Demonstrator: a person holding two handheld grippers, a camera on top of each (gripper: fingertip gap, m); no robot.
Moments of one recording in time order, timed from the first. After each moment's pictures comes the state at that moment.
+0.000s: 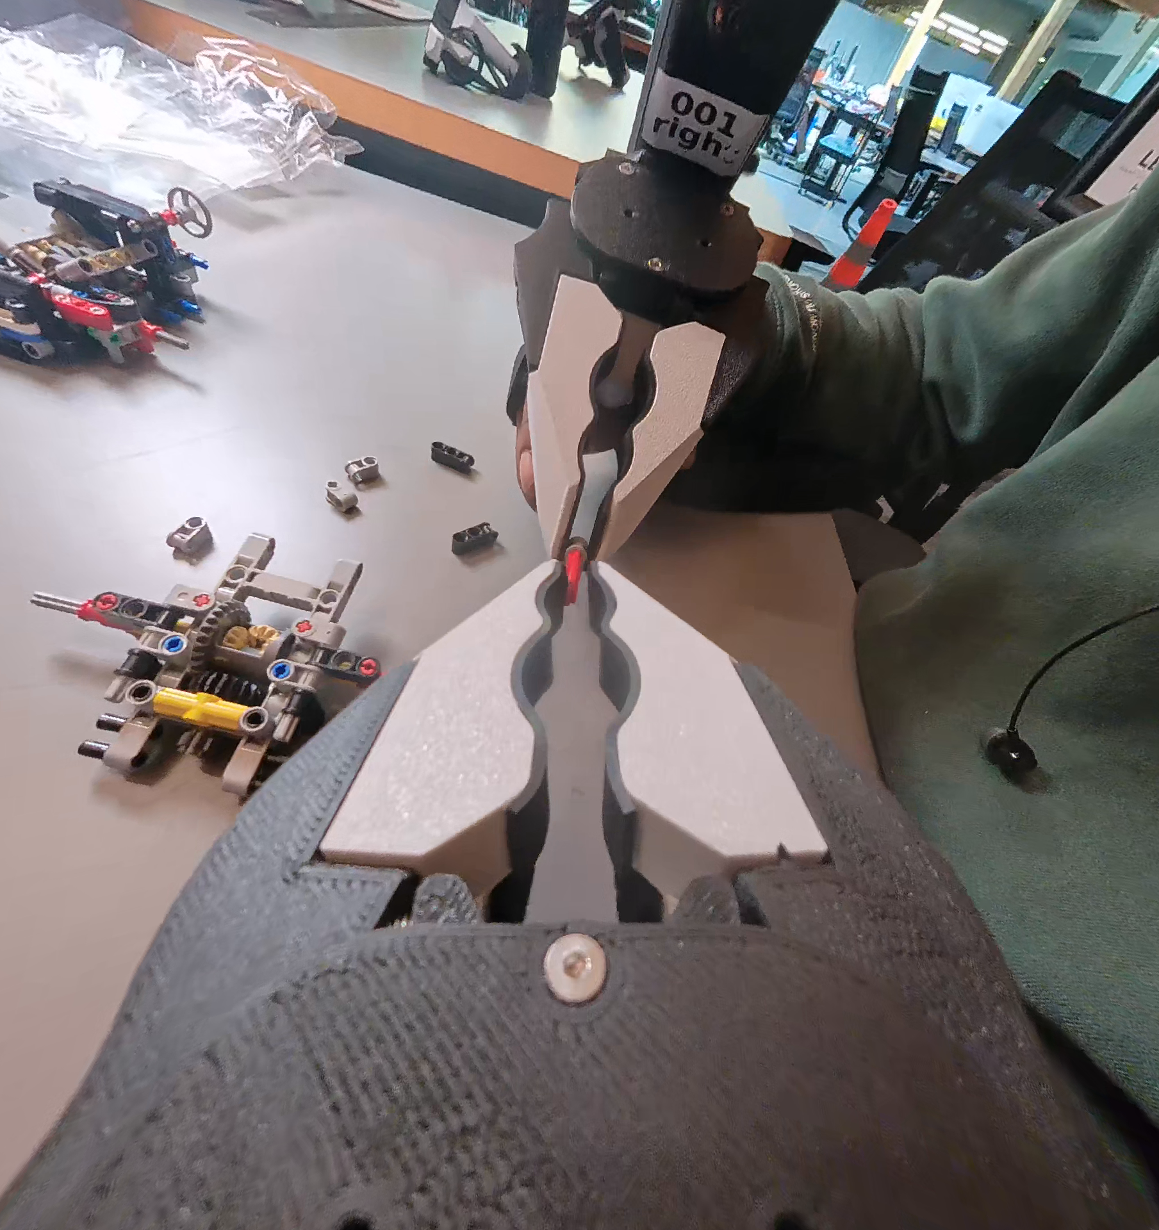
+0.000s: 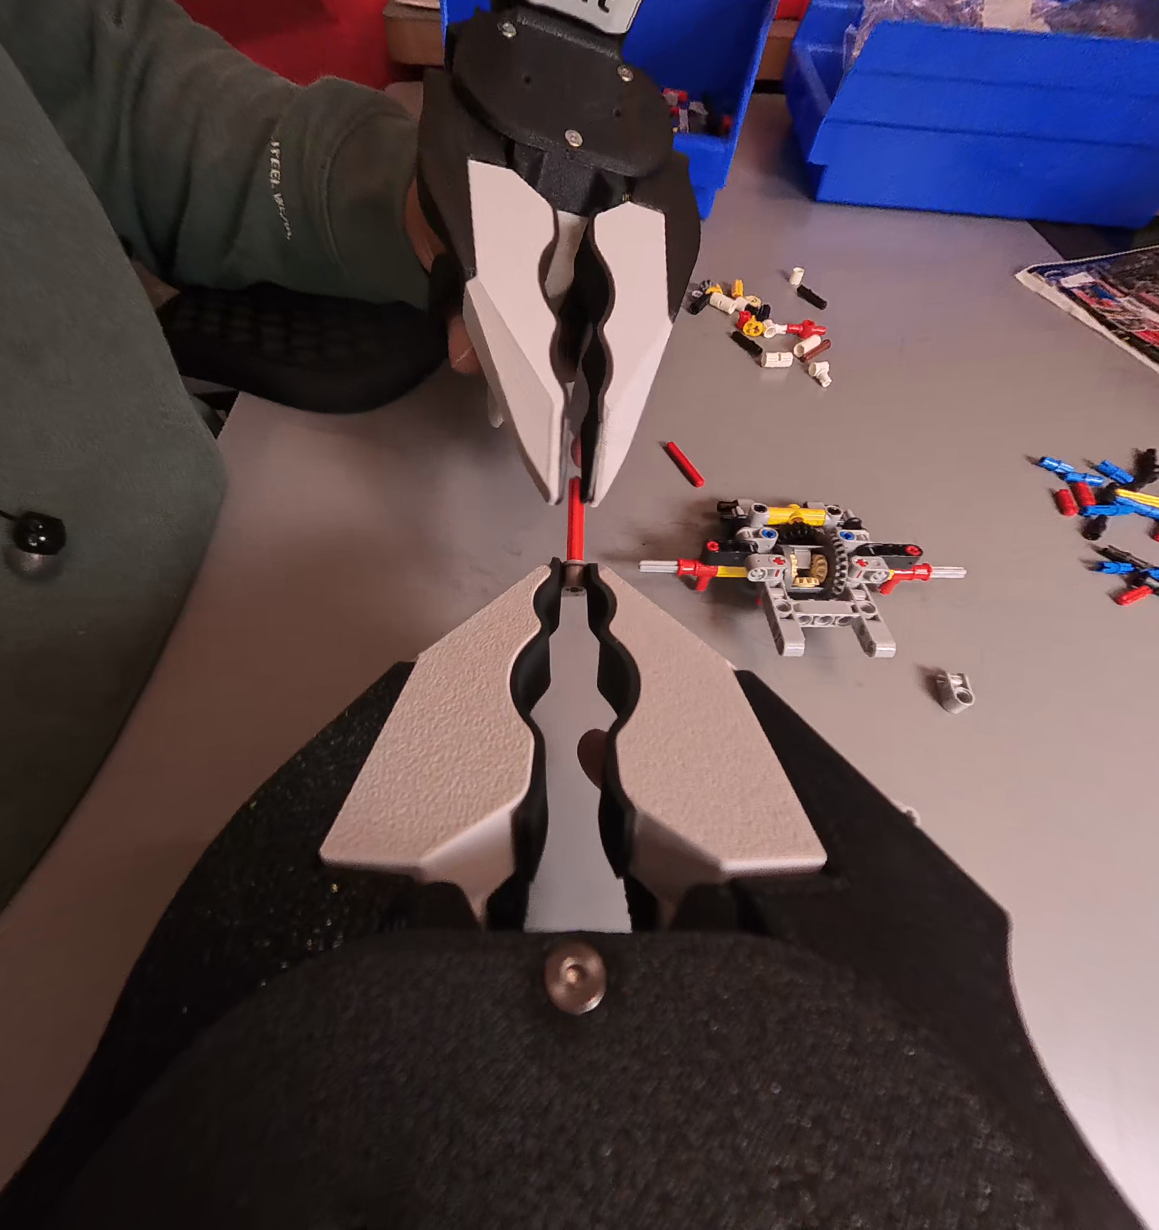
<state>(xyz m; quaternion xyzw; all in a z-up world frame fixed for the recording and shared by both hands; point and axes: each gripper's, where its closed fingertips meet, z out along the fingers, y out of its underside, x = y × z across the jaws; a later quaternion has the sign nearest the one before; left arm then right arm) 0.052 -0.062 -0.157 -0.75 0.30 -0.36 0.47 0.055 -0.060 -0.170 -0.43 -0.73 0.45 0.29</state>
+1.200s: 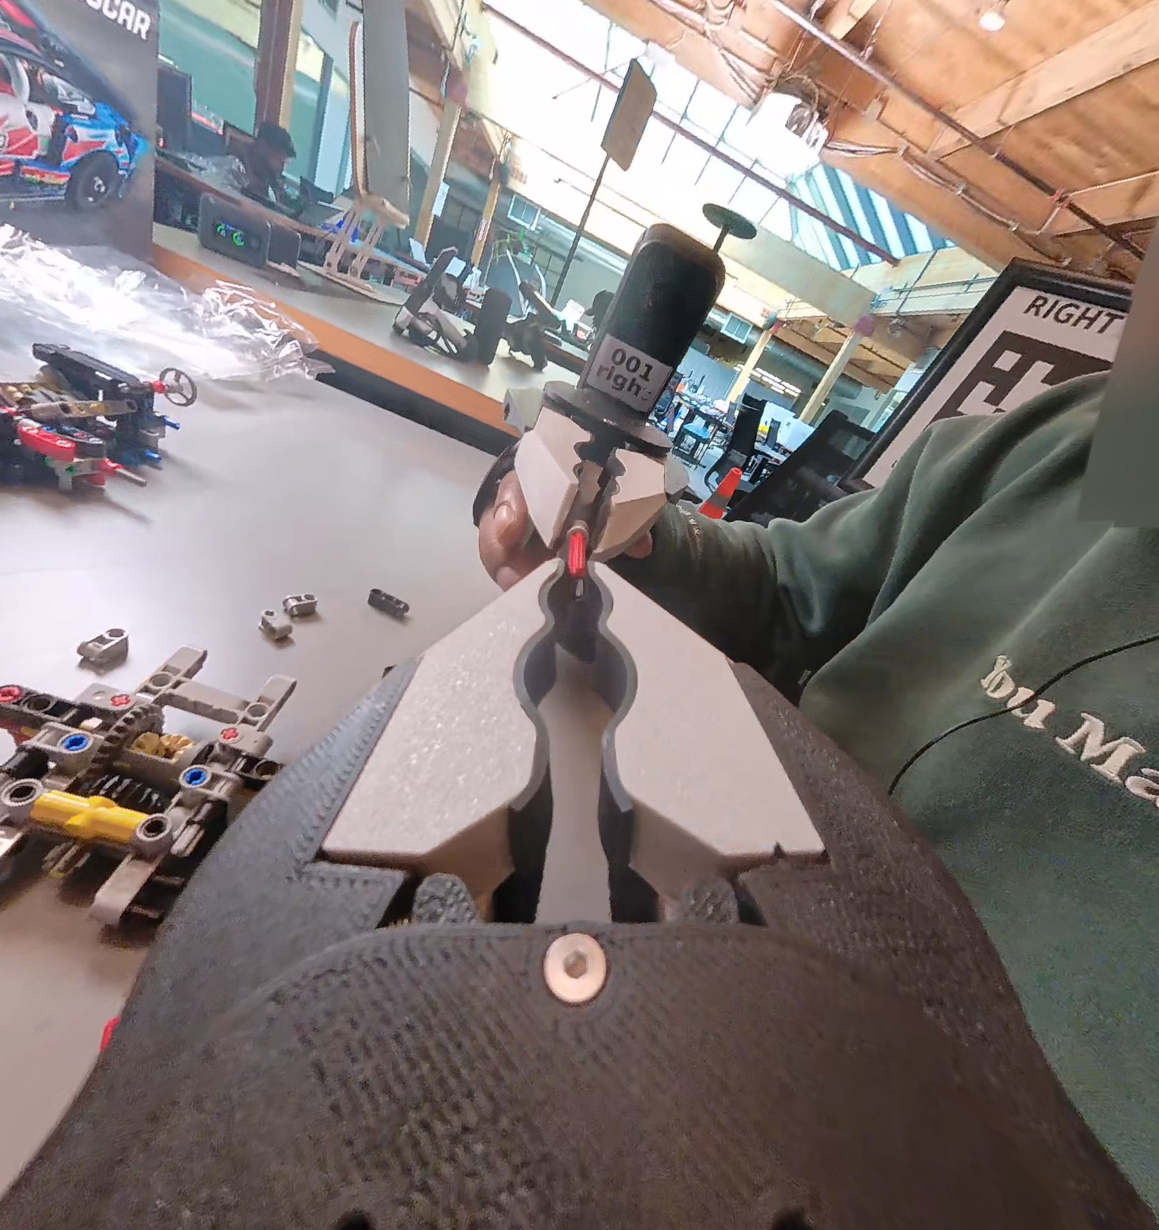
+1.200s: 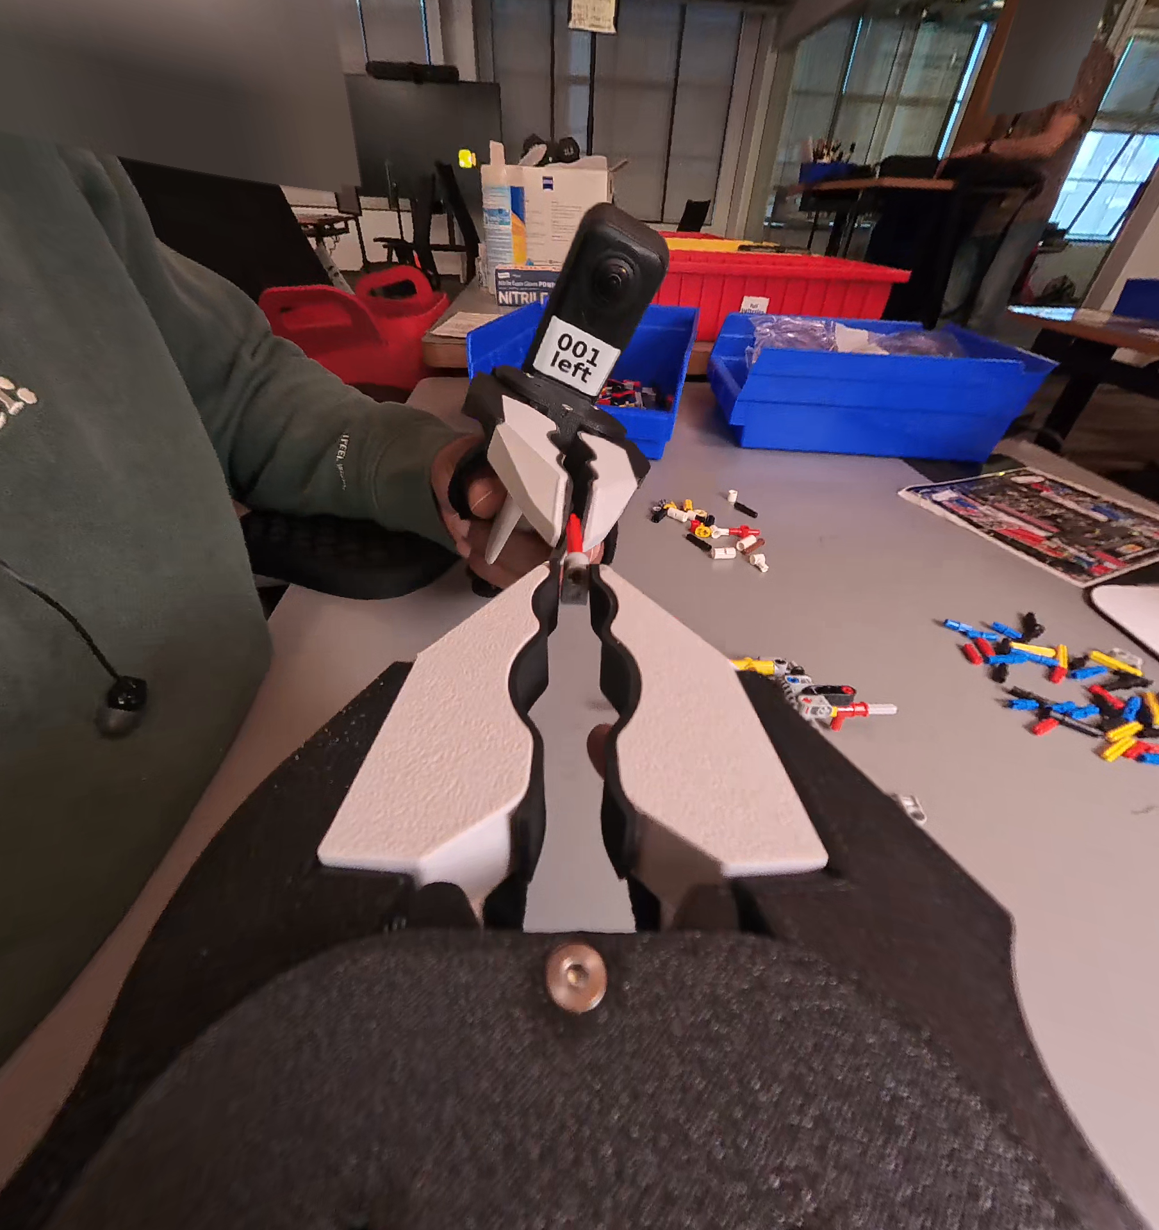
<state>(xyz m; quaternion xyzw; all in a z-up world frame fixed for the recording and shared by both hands) 0.053 -0.064 -0.108 -0.64 0.21 -0.49 0.55 0.057 -0.059 -0.109 -0.38 -0.63 0.56 0.38</state>
